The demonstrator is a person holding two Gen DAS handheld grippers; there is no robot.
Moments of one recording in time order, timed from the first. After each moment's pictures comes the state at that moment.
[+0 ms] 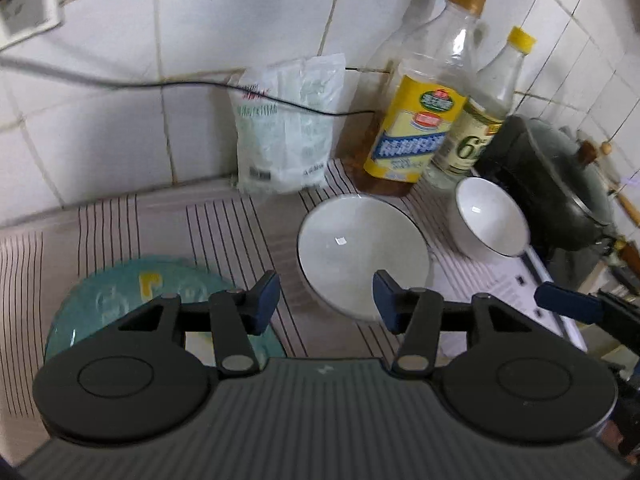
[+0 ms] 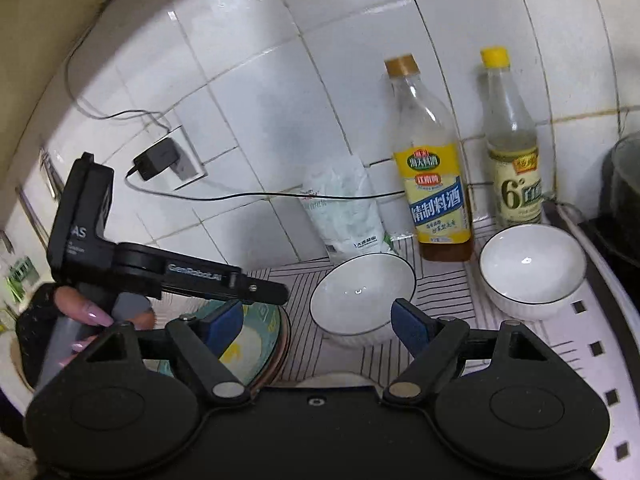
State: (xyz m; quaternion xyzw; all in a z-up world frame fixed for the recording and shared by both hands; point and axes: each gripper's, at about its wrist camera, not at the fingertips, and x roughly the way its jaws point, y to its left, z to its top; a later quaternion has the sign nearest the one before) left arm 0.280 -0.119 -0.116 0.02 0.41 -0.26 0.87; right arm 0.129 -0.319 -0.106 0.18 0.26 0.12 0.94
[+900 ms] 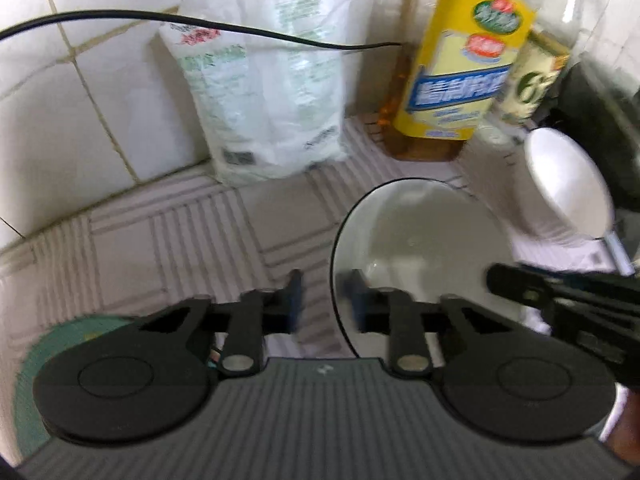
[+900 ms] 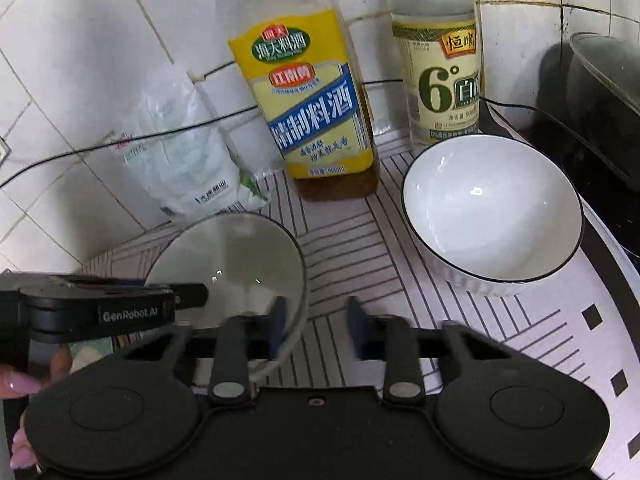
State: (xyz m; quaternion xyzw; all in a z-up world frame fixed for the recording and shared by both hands) left arm 0.341 -0.169 -0.178 0.08 0.46 -0.25 0.84; right arm 0.241 -0.335 -0.175 0.20 0.39 -0.06 0.90
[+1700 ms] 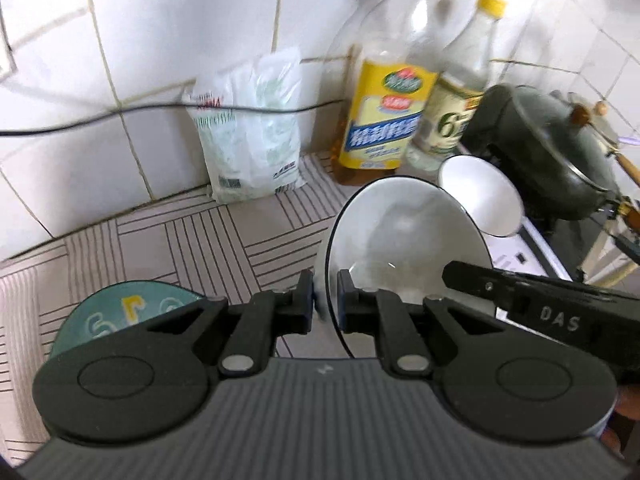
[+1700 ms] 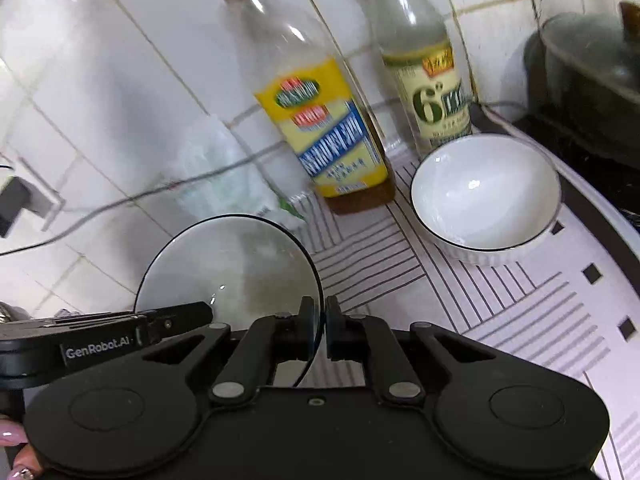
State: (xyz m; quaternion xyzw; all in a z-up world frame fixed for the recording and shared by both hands) left arm 0.264 -0.143 -0.106 0.07 0.41 -0.28 0.86; right arm 0.193 -0.332 -0.139 0.28 0.34 -0.04 0.90
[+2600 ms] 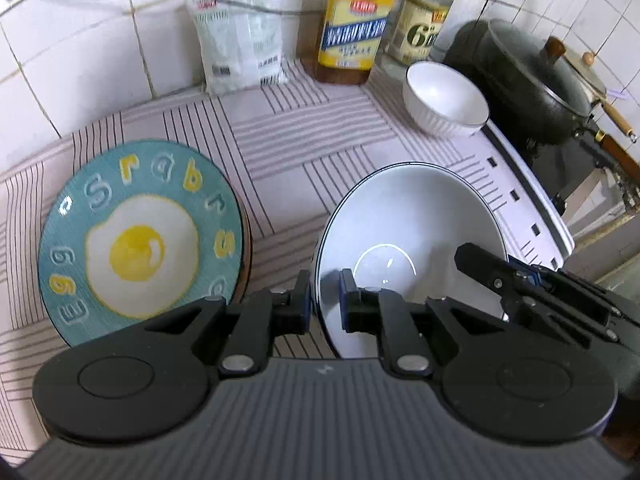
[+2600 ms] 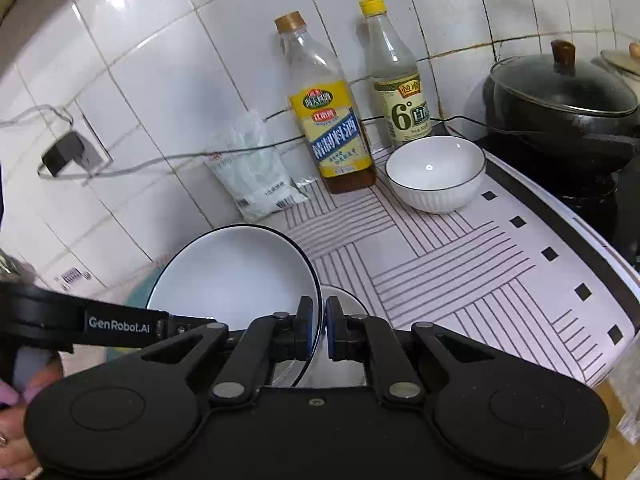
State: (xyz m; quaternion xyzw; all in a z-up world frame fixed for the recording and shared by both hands) left arm 0.181 -0.122 -0.133 0.08 0.49 -0.27 0.83; right arm 0.074 -0.279 -0.134 0.22 0.30 -0.07 0.93
